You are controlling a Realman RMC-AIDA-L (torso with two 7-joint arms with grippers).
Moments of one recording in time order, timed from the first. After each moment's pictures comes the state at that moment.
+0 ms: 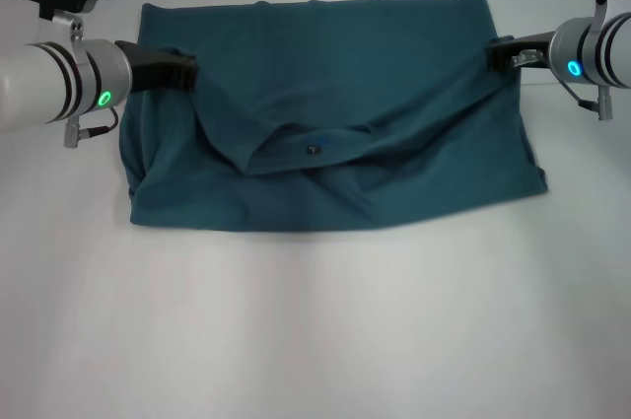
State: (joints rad) left arm -0.96 -2.11 0.86 0.55 2.30 0.52 -1.98; right arm 0.92 2.01 -0.99 -0.51 -2.58 -0.42 2.50
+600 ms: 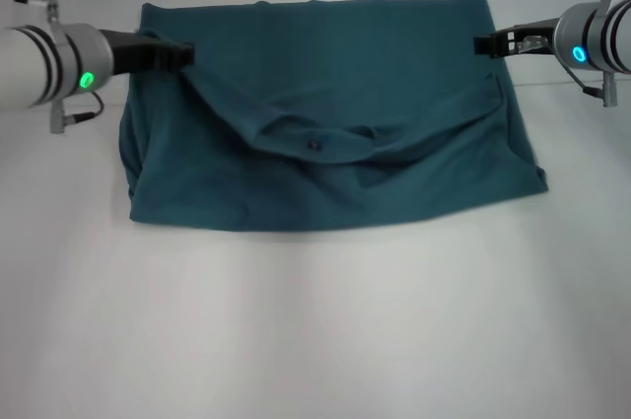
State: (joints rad) left arm -0.97 -2.07 0.86 0.54 2.31 0.52 -2.09; right arm 0.93 1.99 -0.99 -0.52 -2.58 -0.42 2.52
